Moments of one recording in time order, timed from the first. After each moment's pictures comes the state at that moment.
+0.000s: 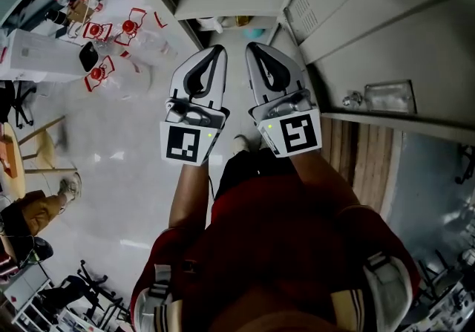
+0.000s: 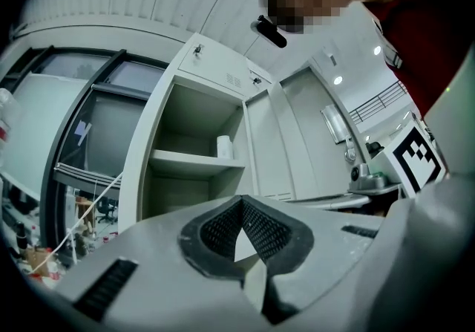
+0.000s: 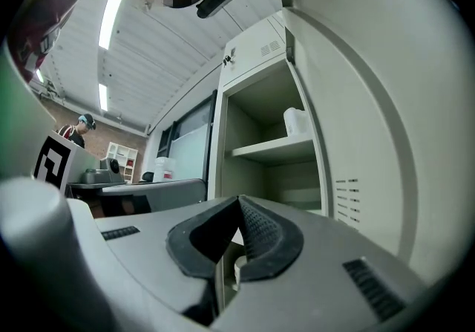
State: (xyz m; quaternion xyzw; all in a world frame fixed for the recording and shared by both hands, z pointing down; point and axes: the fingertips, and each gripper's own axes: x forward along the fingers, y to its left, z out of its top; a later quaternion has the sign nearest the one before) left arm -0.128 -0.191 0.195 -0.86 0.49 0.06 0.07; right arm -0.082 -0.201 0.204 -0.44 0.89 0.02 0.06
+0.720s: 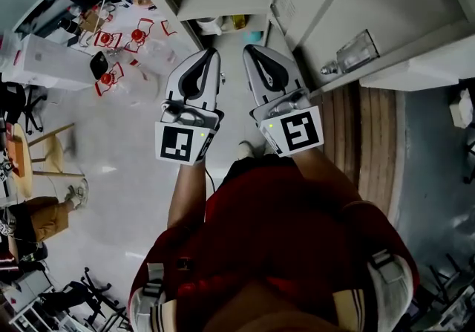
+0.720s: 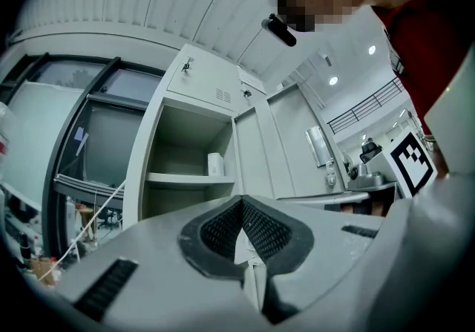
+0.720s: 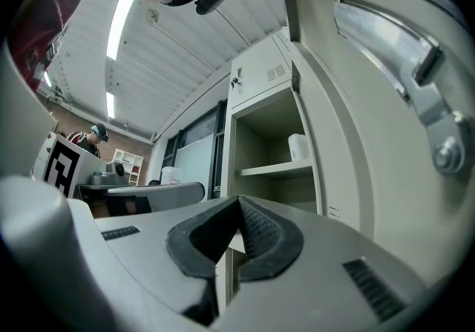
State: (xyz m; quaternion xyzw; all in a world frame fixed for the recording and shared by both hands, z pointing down) left arm -0.115 -0.137 0.163 -0.87 0.49 0.07 0.09; right arm -0.061 -0.146 0.172 -0.43 0.90 0.03 0.09
